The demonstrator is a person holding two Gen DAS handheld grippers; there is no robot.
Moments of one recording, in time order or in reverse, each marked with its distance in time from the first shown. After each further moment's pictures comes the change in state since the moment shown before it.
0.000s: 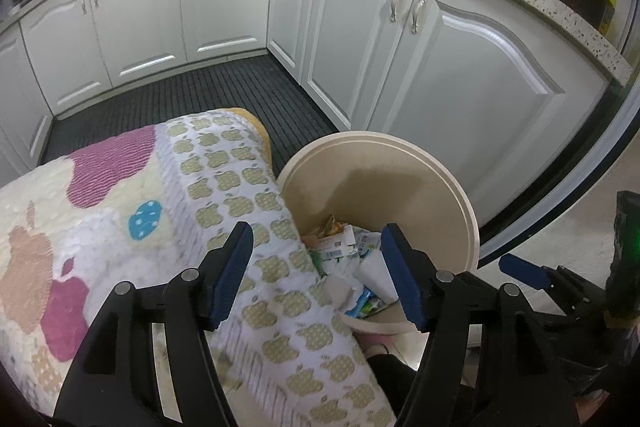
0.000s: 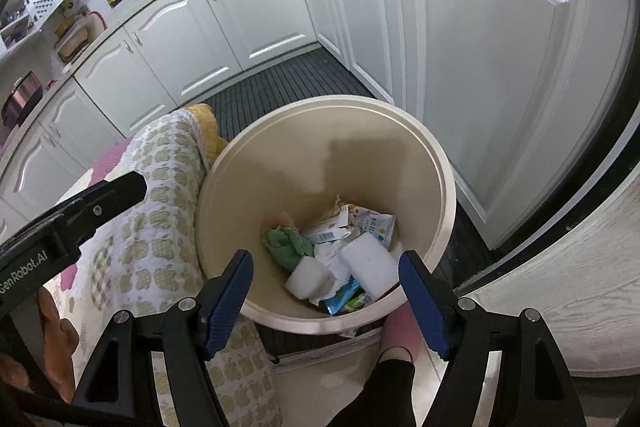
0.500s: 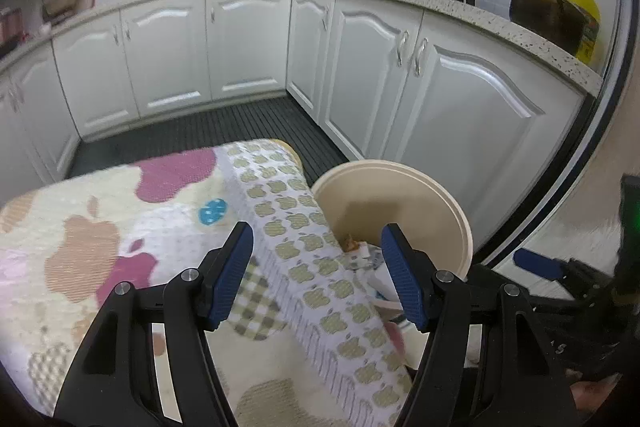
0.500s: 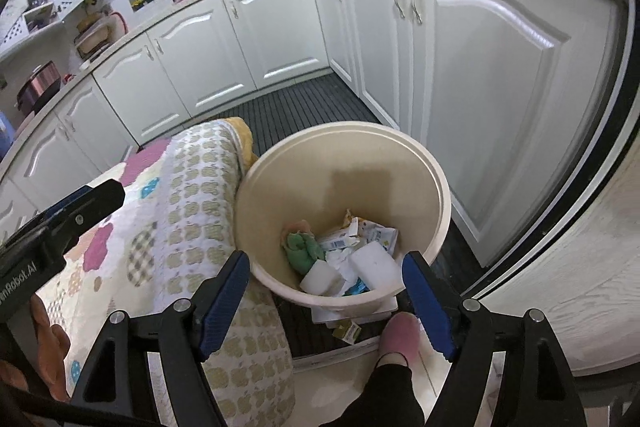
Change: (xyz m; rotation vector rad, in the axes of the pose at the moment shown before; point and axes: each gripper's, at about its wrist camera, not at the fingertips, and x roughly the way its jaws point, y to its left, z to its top) left arm -0.086 0.008 -0.039 0.009 -0.173 0.066; right arm -0.055 0.027 -0.024 -0.064 -0.102 -0.005
